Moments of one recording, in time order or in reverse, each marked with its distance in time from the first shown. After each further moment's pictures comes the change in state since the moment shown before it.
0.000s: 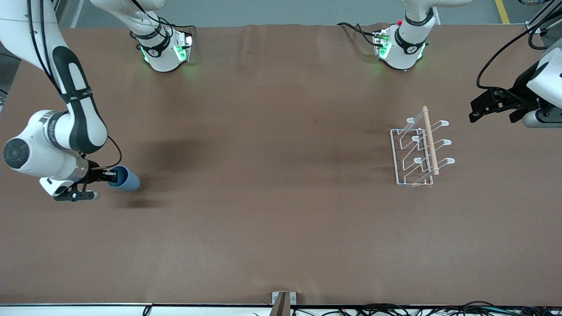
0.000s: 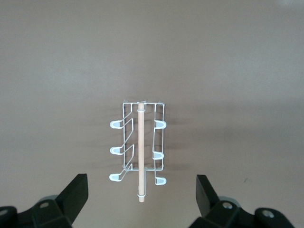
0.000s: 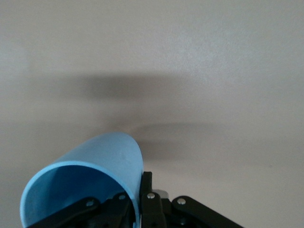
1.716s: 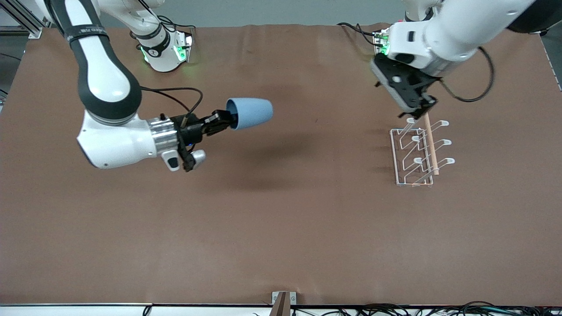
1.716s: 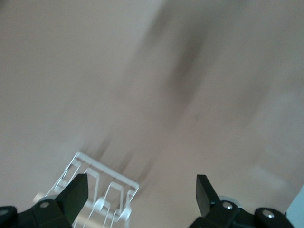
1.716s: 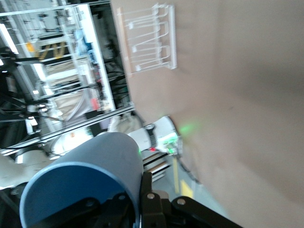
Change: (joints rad) left arm -0.038 0.056 -0.361 0.003 -0.125 0.013 0.632; right arm 0.143 -0.055 0.376 0.179 1.040 -0.498 0.084
